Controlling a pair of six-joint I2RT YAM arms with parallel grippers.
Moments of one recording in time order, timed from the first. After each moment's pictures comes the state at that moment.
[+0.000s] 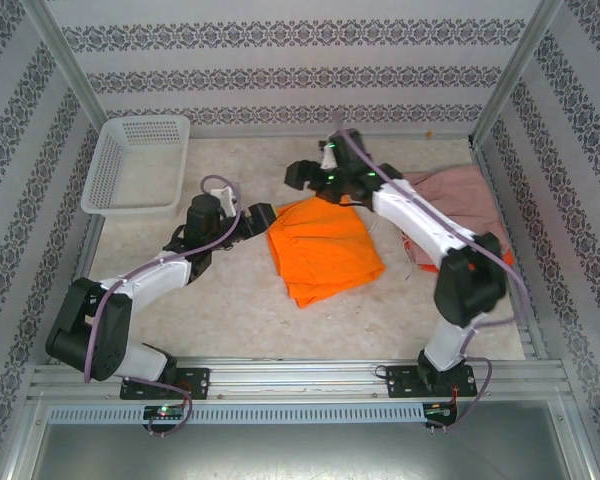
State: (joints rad) left arm -0.37 1.42 0.74 0.33 0.43 -0.82; right arm 0.46 1.71 1.49 -0.46 -0.37 0.70
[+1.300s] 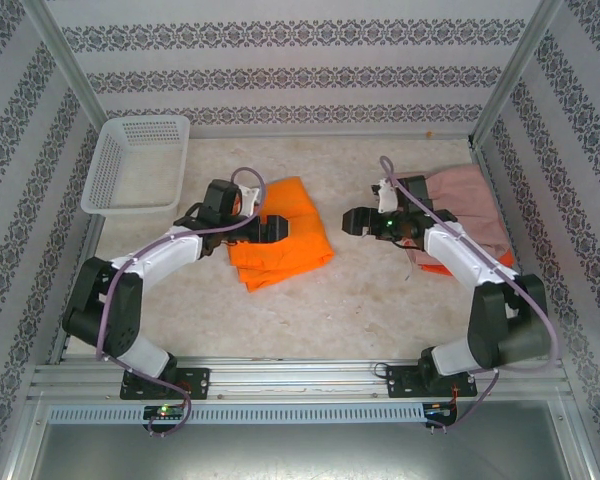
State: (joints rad) left arm -0.36 1.55 0.97 -0.15 0.57 -0.43; right arm 0.20 1.47 0.97 -0.41 -0.52 0.33
